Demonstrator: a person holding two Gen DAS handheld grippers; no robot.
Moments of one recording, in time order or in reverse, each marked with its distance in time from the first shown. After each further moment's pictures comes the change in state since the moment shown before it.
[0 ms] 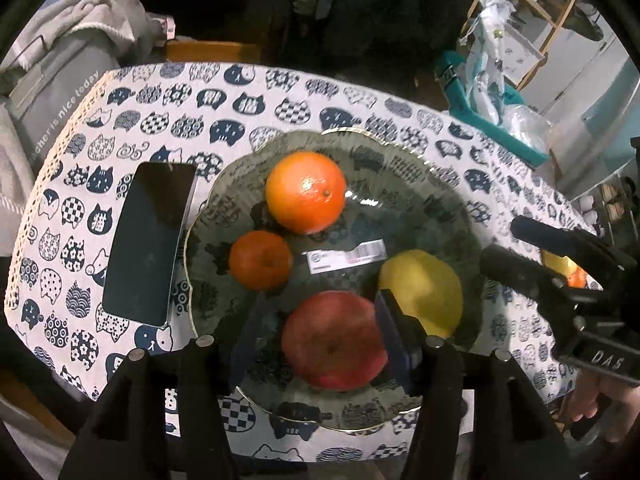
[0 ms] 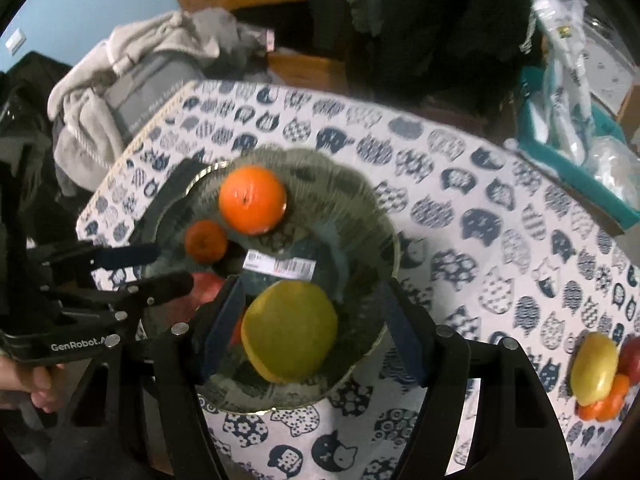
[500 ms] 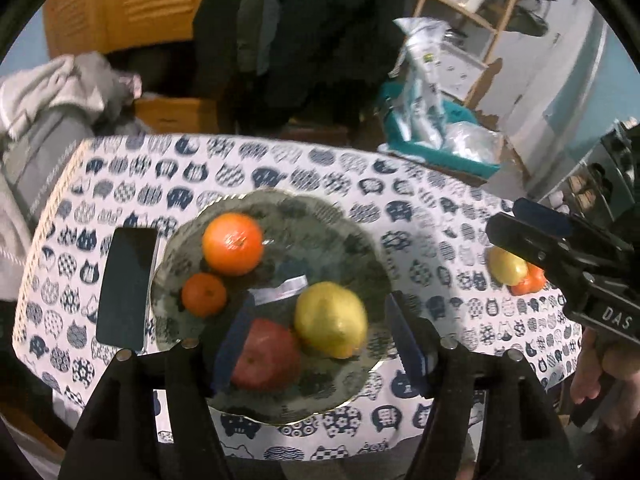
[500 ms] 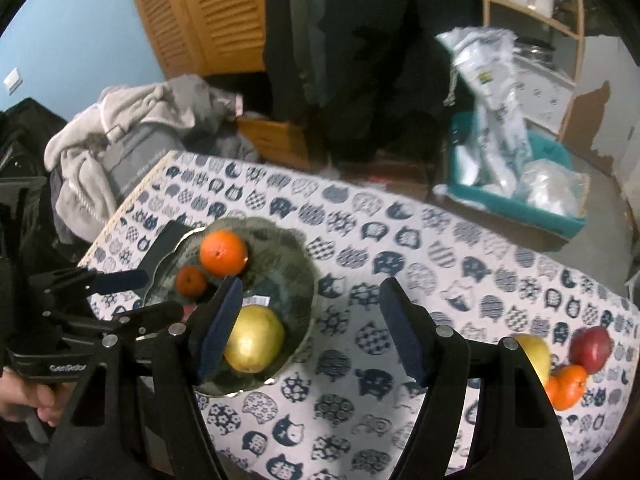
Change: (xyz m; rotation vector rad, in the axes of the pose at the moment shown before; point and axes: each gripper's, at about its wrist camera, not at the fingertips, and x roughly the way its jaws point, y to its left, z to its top) left arm -0.057 -0.066 0.004 0.119 -0.140 -0.066; right arm -0.096 -0.031 -0.004 0.042 -0.193 -0.097
